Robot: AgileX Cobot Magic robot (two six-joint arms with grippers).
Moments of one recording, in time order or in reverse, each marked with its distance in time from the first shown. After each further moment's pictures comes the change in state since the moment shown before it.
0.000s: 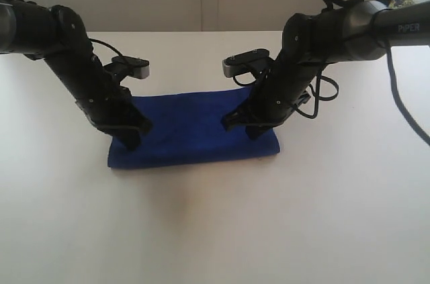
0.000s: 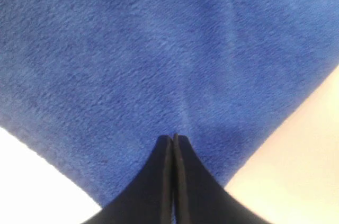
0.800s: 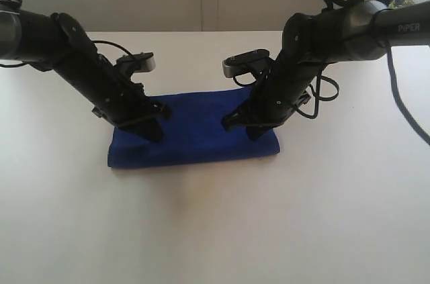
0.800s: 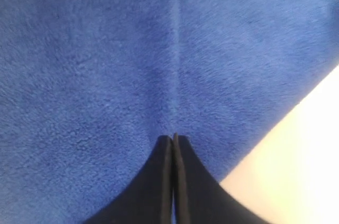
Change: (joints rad) left arm 0.000 0.021 0.018 -0.282 -0.070 0.037; right arm 0.000 0.000 0.000 0.000 0.008 0.000
